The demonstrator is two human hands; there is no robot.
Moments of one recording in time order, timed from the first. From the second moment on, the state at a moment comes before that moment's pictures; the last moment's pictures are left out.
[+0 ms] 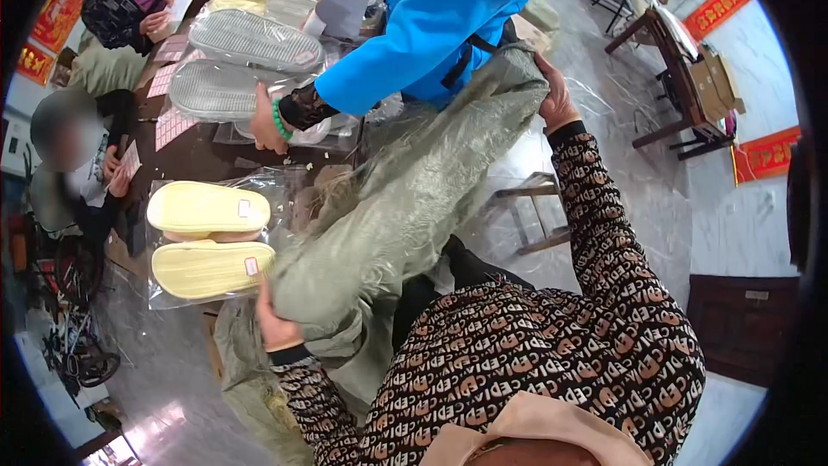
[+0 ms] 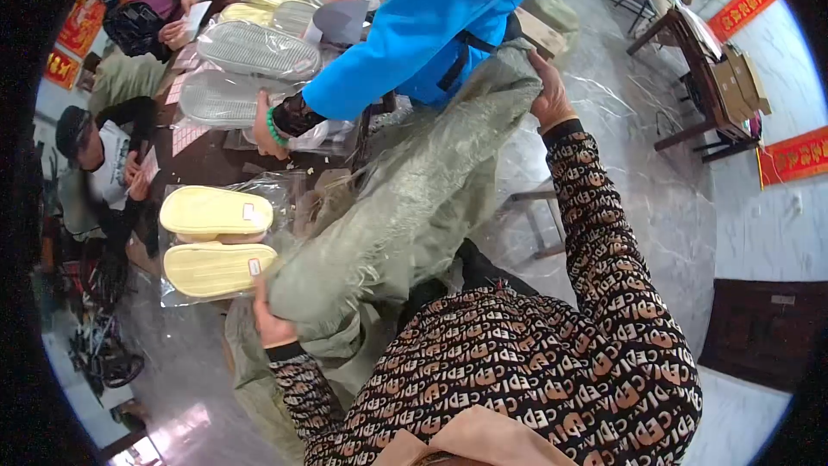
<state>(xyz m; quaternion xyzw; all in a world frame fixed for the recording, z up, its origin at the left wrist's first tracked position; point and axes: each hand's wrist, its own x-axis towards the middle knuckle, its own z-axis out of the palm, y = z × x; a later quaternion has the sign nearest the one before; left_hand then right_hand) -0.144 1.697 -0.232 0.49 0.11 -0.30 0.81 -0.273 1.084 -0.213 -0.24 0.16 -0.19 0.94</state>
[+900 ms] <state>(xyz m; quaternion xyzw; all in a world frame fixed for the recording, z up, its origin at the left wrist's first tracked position) -0.049 1.640 -0.287 0.48 0.05 -0.24 0.84 -0.368 1.073 -0.283 -0.75 0.26 -0.34 0.51</state>
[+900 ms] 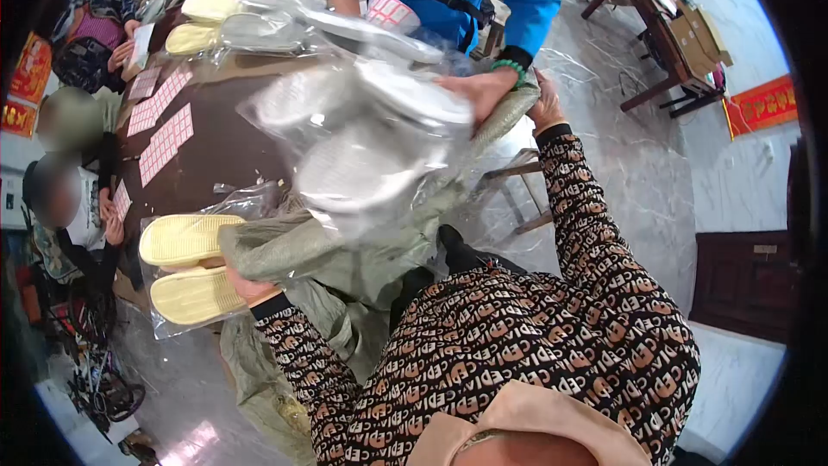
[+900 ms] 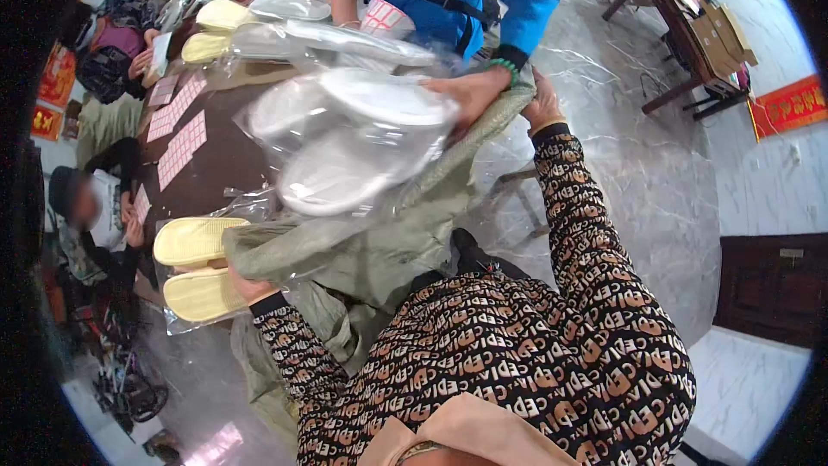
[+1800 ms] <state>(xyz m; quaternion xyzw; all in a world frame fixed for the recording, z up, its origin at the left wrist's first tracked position) -0.048 1.573 -0.250 0.59 -0.23 -0.15 0.75 -0.532 1.085 -0.260 -0.23 0.15 -0.39 0.88</state>
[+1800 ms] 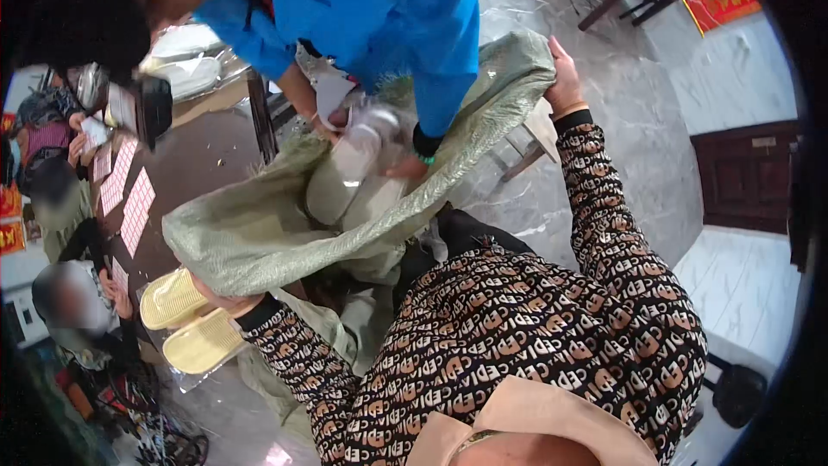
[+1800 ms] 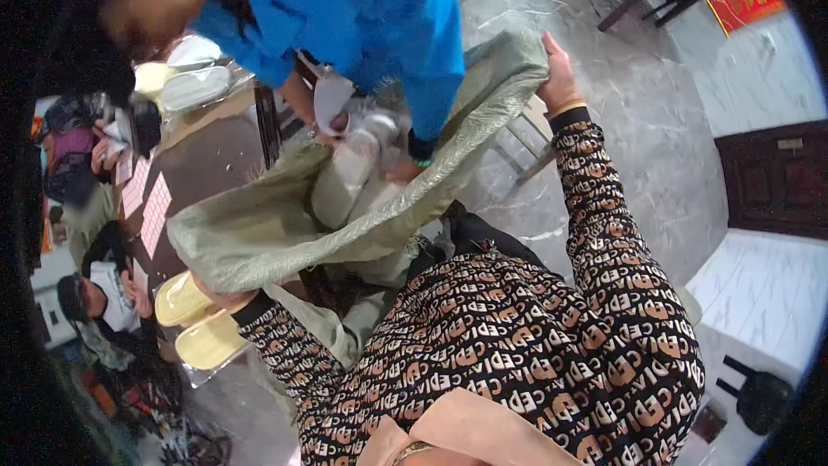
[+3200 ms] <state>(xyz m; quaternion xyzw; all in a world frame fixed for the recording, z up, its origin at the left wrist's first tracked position) -0.044 1.574 -0.308 0.82 -0.27 0.05 0.49 -0.538 1.109 -0.248 -0.22 0.28 -0.49 0.80</state>
